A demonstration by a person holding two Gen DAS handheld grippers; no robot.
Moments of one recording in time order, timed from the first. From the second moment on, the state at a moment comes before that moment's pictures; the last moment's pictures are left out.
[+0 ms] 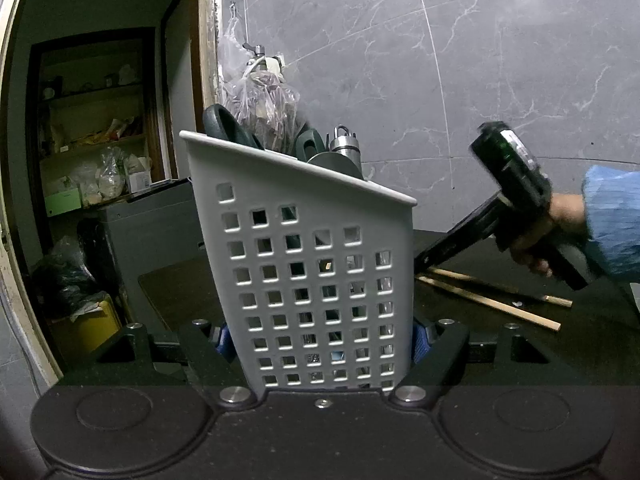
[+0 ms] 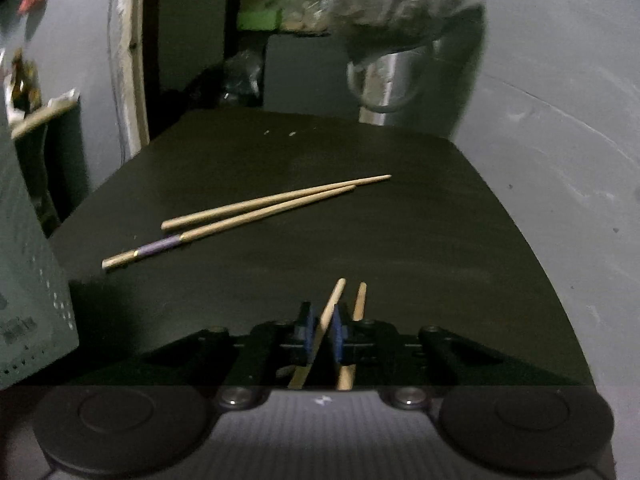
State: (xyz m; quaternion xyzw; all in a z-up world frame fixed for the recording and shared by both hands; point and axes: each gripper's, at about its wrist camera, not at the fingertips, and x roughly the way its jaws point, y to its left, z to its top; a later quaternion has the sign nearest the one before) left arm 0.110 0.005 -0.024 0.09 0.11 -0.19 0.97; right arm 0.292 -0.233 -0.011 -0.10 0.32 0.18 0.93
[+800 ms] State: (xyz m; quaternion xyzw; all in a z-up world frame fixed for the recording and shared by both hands) left arm 0.111 0.002 -0.023 0.09 0.11 -0.18 0.97; right arm 0.219 -0.295 -0.012 0.06 0.38 0.16 0.91
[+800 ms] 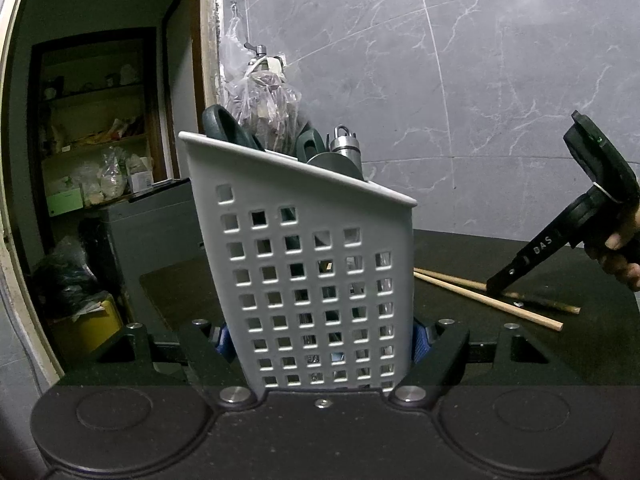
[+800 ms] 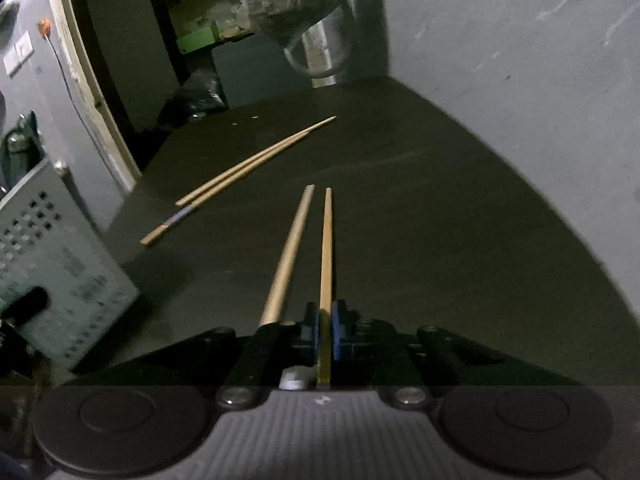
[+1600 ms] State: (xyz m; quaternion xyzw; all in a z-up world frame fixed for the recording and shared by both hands) left arm 0.111 0.002 -0.022 0.09 0.12 -0.18 0.97; right arm 0.255 -0.236 0.005 0.01 0.38 0.21 0.90
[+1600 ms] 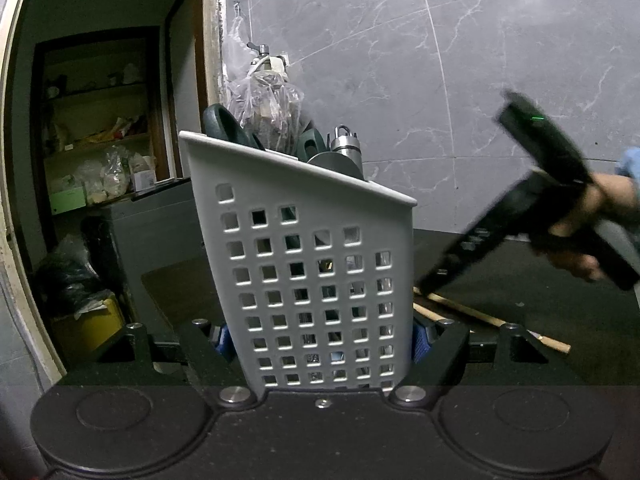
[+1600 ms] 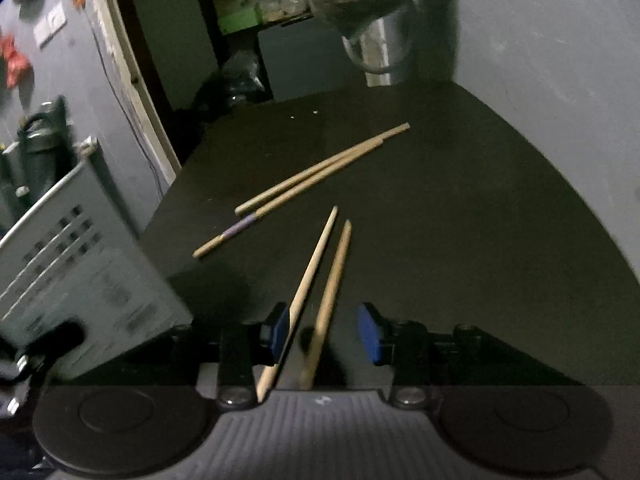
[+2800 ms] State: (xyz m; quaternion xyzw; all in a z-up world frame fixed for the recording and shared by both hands) left arm 0.113 0.008 -0.022 0.07 0.12 -0.18 0.97; right arm 0.278 -0.186 -0.002 0.05 0.41 0.18 0.89
